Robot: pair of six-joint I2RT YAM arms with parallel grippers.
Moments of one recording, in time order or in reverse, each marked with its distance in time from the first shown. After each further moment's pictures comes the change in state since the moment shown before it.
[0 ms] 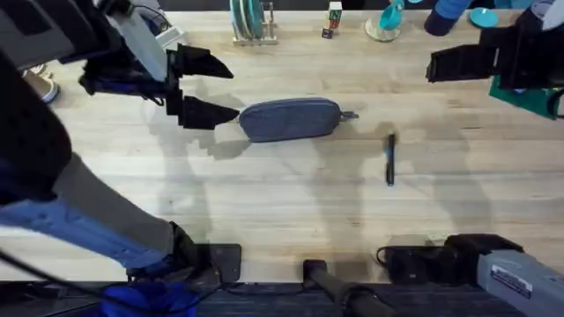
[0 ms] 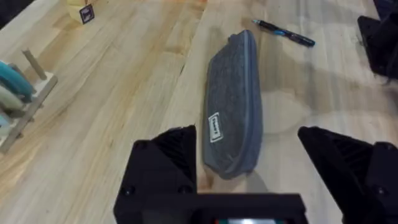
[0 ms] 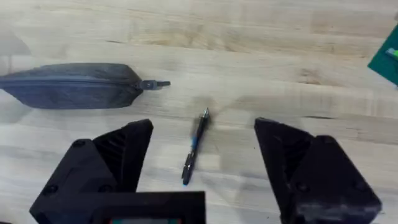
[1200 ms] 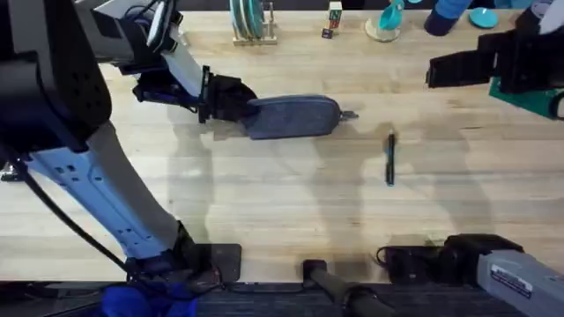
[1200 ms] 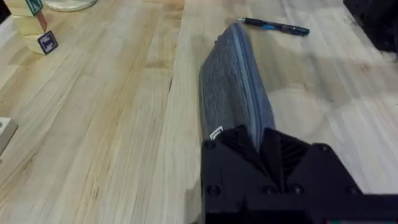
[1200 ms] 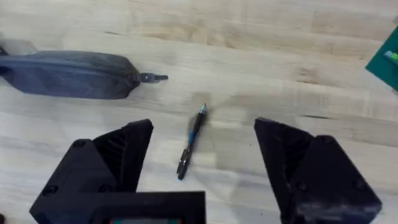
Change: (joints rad) left arm -0.128 0.233 0.010 0.088 0.086 0.221; right arm 0.000 0.000 0.000 -0.017 0.000 -0.049
